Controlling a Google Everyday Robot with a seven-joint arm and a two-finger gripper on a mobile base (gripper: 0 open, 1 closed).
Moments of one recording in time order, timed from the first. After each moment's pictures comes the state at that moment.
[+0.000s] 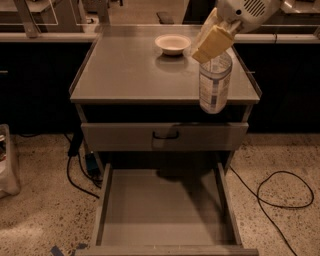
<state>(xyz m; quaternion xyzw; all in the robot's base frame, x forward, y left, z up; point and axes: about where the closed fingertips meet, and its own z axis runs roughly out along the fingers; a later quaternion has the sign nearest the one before) 0.544 -0.085 1.024 -0.62 0.73 0.12 0.26</state>
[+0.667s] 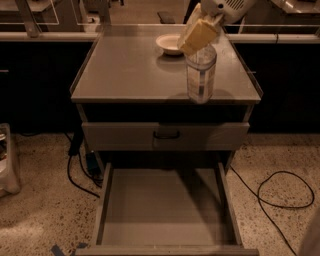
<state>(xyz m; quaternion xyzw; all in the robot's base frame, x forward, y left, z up) 0.582 -0.064 1.020 -0.65 0.70 0.13 0.26</state>
